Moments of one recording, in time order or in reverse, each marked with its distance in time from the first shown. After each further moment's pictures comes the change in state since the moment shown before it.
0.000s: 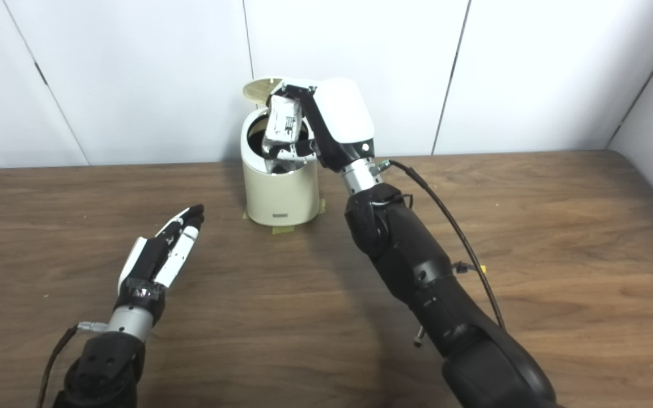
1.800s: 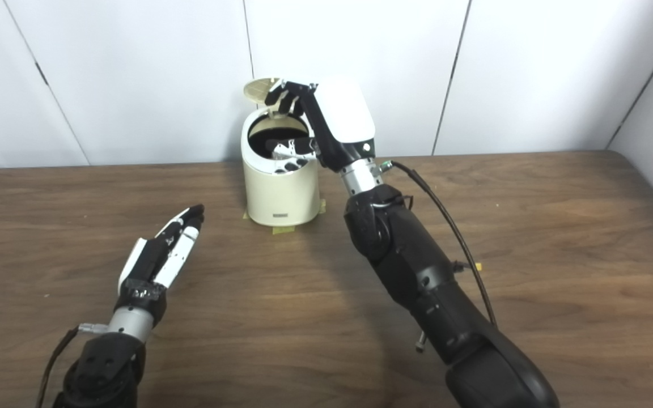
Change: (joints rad) left arm 0.004 -0.012 0.019 -0.005 -0.040 0.004 0.003; right arm 0.064 -0.008 0.003 -0.155 0.037 0.025 0.028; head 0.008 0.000
